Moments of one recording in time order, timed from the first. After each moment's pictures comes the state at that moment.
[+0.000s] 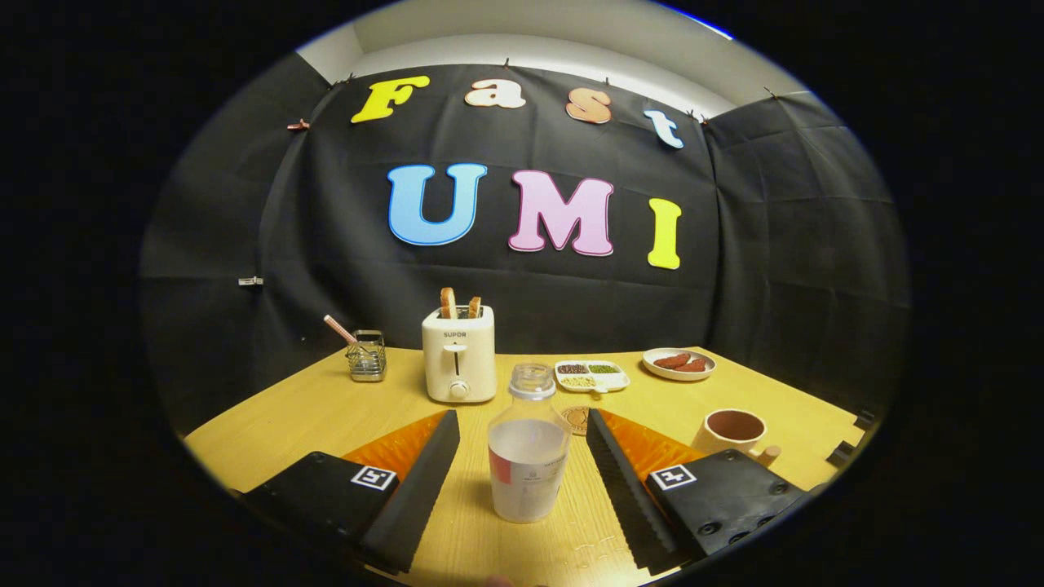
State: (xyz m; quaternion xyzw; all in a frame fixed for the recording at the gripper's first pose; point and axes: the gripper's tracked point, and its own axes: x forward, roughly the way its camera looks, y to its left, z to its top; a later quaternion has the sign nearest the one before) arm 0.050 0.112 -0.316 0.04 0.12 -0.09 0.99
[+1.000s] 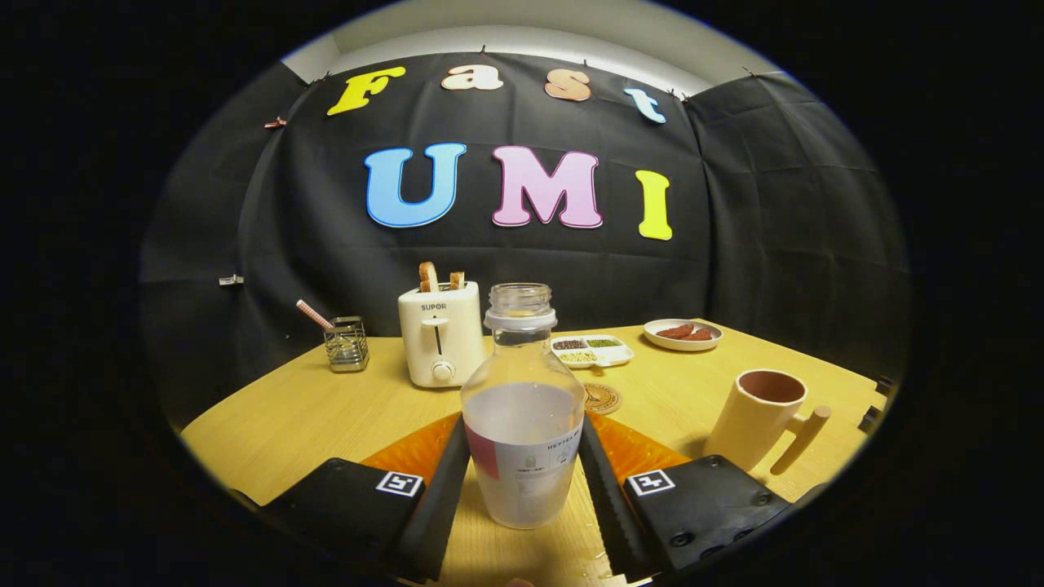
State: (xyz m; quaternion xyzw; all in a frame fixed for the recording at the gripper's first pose) arm 0.066 0.098 -0.347 0.07 0.13 -0.11 0.98
